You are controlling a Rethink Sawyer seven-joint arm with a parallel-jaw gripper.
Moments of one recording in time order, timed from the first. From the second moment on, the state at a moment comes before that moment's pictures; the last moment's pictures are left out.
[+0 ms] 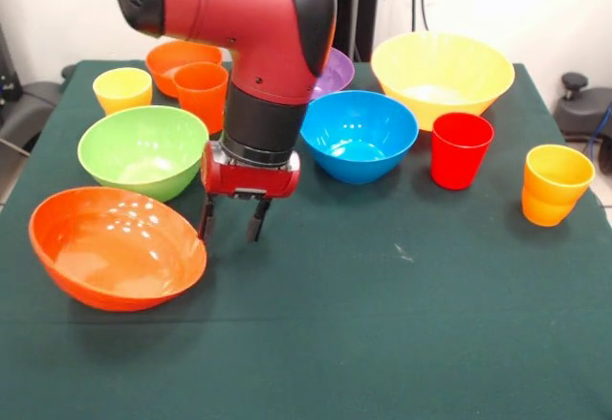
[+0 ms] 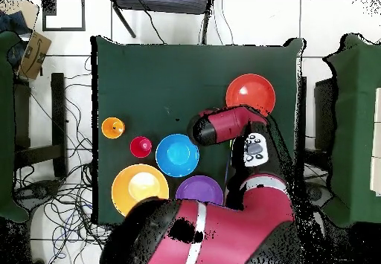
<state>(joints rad) -0.28 -0.35 0.01 1.36 -0.64 0.33 1.79</state>
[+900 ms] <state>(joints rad) -0.30 -0.36 -0.05 1.38 -0.63 0.33 1.79</state>
